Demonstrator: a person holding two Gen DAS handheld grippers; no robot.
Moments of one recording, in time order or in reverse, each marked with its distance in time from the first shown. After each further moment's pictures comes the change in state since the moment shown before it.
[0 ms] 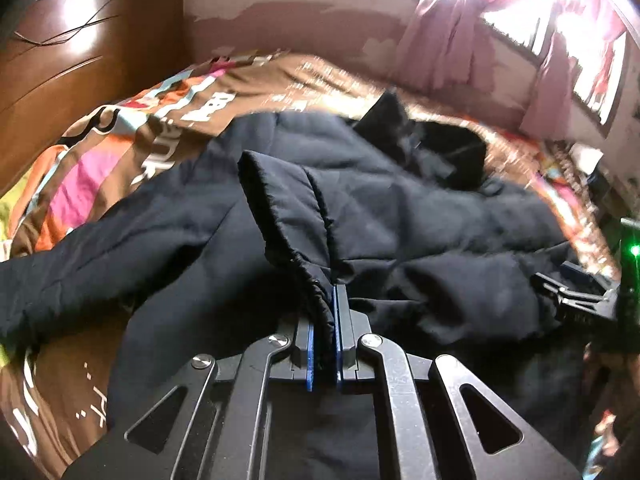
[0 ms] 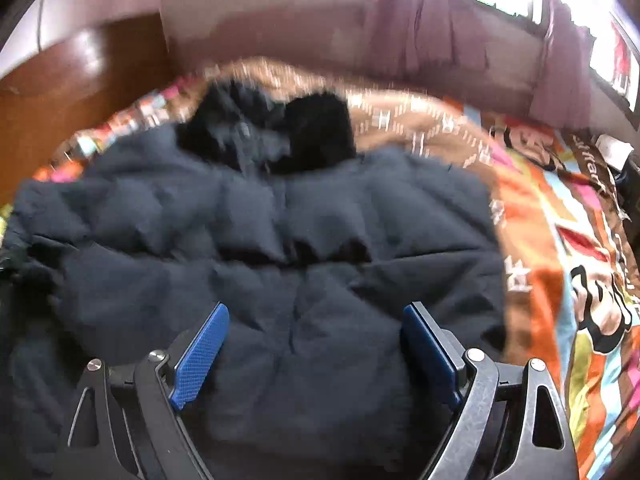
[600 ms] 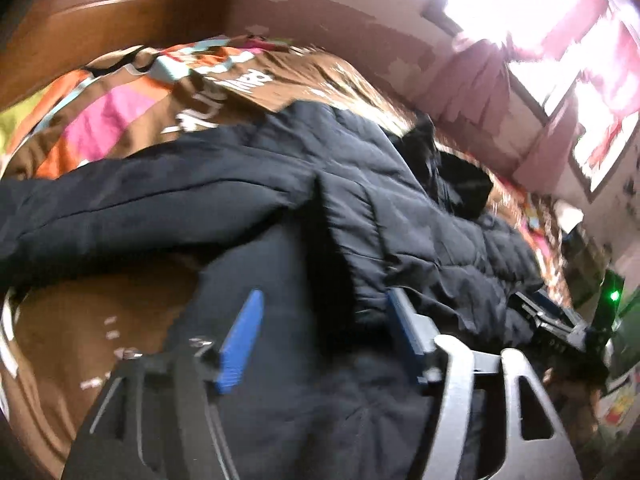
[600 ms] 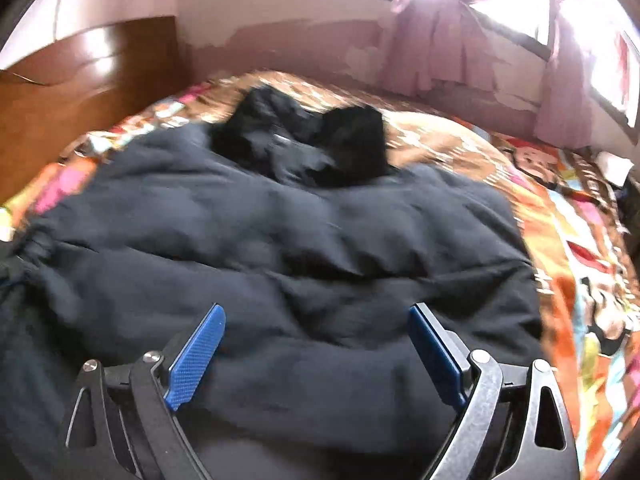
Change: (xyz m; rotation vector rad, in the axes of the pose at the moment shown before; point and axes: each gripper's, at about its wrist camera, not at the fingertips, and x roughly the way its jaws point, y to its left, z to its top) left arm -0.042 0.083 -0.014 -0.259 -0.024 -0.150; right arm -0.034 0.068 0.011 -0.017 -0.123 0.081
